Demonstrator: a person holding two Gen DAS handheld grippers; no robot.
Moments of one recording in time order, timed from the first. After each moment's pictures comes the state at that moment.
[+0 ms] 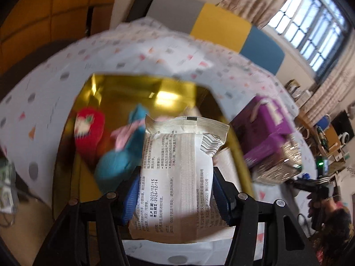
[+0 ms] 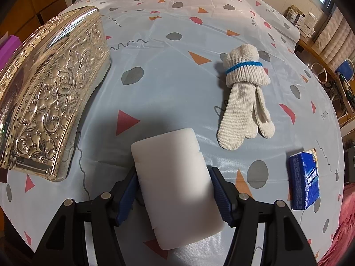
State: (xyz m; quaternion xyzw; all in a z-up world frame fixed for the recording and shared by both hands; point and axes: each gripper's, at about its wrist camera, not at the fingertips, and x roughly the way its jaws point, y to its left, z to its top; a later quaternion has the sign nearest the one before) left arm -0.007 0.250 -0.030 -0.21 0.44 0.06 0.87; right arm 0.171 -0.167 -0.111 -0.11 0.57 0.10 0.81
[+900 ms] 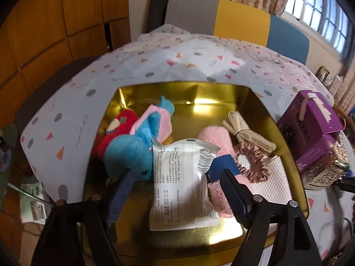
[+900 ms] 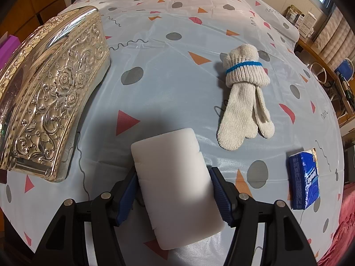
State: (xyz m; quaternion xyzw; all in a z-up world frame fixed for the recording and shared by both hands) left arm 0.012 0.257 -0.038 -0.10 0.43 0.16 0.88; right arm 0.172 -0.166 -0.112 -0.11 0.57 0.10 0.81
